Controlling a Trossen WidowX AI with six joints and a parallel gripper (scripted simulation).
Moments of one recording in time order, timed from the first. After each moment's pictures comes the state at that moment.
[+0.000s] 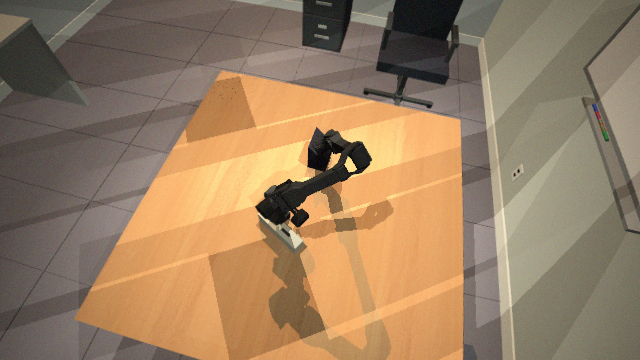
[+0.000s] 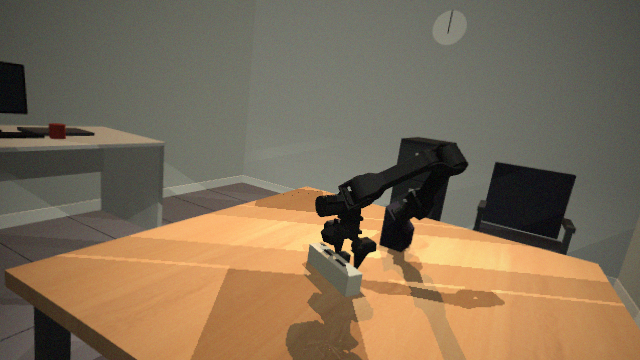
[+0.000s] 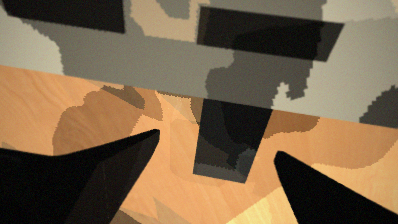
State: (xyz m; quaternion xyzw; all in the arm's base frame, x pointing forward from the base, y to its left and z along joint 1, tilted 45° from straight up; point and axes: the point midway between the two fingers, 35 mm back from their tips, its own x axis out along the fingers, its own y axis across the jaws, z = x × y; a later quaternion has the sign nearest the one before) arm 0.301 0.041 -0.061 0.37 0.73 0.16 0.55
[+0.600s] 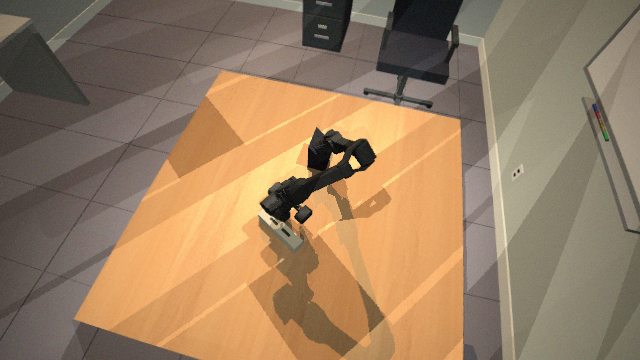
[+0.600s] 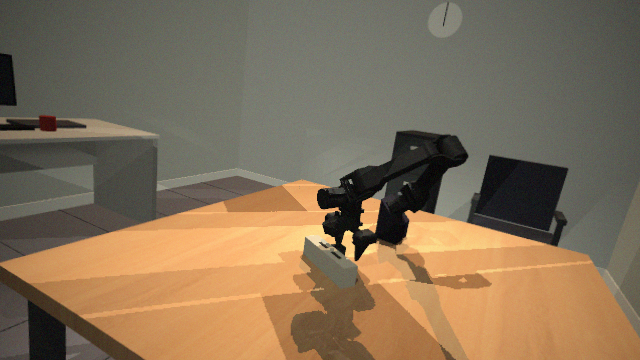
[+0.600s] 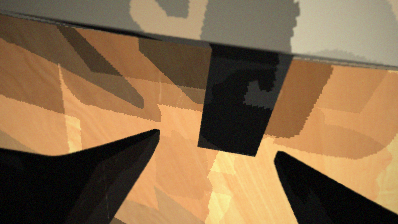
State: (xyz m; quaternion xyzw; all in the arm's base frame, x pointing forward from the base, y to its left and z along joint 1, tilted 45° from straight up) arm 0.283 0.045 -0.056 0.37 0.73 0.16 0.55
